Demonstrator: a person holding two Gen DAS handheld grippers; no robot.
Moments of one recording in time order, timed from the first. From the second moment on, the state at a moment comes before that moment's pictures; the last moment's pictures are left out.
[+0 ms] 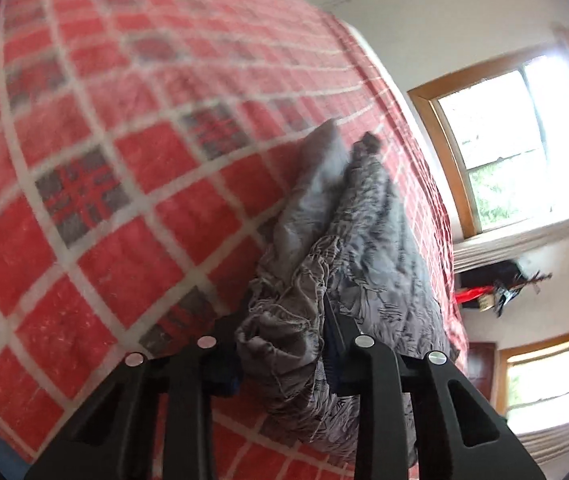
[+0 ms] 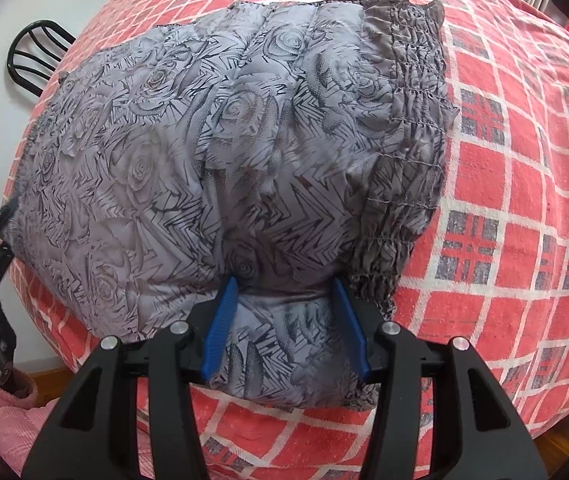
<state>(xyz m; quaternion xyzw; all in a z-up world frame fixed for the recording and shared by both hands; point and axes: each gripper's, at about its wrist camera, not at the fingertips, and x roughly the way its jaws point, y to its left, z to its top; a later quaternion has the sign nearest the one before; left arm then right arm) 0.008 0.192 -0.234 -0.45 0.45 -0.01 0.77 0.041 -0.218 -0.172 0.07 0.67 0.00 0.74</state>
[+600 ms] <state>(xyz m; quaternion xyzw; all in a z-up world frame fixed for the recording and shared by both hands) 0.029 0.143 -0.128 -0.35 0.41 -0.05 0.84 0.015 -0.274 -0.082 0.15 0.59 0.01 0.80</state>
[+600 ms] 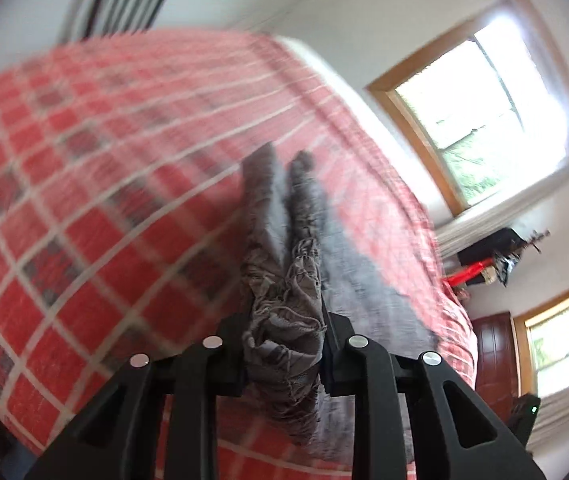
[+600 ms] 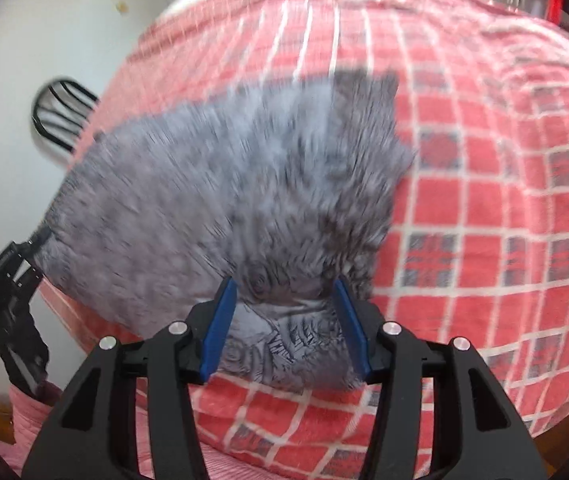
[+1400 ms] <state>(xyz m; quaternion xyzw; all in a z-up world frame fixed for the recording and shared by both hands) 0.058 -0.167 -0.139 -0.06 0.51 -0.34 0.79 -0.045 -0.333 -0.035 0.19 0.53 -0.05 0.82</state>
